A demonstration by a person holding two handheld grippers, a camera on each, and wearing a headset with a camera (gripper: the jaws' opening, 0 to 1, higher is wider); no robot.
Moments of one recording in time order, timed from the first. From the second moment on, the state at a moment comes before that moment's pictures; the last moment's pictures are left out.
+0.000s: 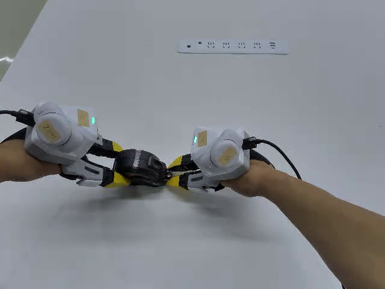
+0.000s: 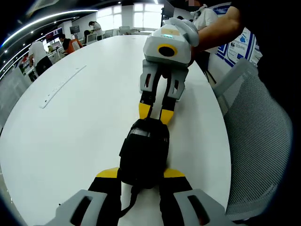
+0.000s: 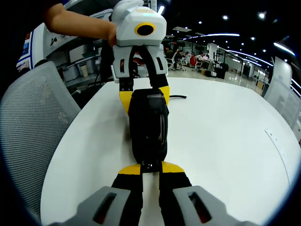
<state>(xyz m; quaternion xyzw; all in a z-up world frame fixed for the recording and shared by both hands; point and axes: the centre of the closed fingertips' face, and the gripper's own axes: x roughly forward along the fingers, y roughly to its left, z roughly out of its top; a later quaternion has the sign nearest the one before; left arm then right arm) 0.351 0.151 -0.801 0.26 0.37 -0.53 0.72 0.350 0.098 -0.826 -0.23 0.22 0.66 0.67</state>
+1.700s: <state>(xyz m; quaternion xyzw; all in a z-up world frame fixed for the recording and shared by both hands) 0.350 0.153 -0.801 0.26 0.37 -0.53 0.71 0.351 0.074 -0.824 -0.25 0.23 0.67 0.66</state>
